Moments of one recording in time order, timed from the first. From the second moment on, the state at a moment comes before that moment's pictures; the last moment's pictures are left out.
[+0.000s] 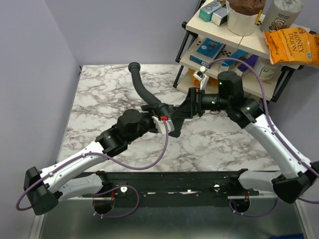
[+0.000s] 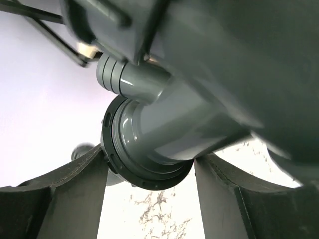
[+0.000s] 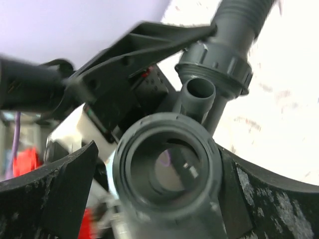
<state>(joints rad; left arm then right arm) -0.90 1.04 0.82 -0.03 -0.04 0.81 0.57 1.25 1.32 -0.55 -0.72 0.62</state>
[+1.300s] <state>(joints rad) -0.67 1.10 1.05 -0.48 0.89 0.52 0.57 0.79 1.27 -0.69 -0.85 -0.82</state>
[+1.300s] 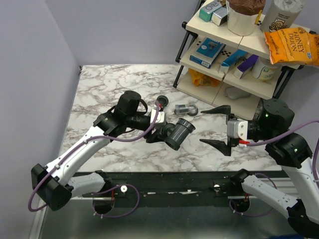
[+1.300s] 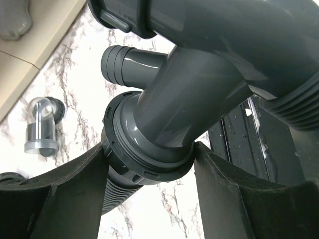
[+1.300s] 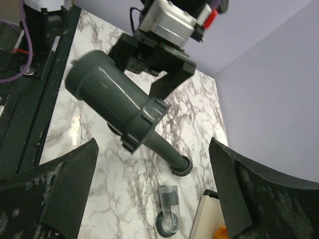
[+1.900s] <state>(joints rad) -0.67 1.33 1.25 -0.69 0.87 0.61 0.77 0.98 1.29 -0.80 -0.77 -0.96</state>
